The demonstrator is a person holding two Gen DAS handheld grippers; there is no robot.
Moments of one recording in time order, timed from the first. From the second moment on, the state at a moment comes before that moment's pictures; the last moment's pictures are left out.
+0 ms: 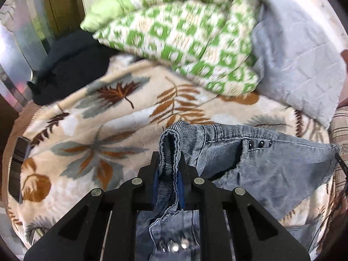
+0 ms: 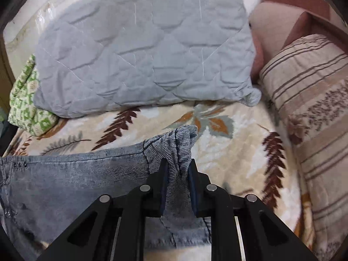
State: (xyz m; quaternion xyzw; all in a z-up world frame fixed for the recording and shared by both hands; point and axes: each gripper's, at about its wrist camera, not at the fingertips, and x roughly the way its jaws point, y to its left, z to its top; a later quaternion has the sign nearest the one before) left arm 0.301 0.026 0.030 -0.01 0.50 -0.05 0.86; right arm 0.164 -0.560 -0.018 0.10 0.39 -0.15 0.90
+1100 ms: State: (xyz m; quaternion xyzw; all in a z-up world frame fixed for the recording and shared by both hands) left arm 0.043 0.108 -0.005 -0.09 0.58 -0.05 0.81; right arm -0.155 -0.463 -0.006 0.20 0.39 -0.19 0.88
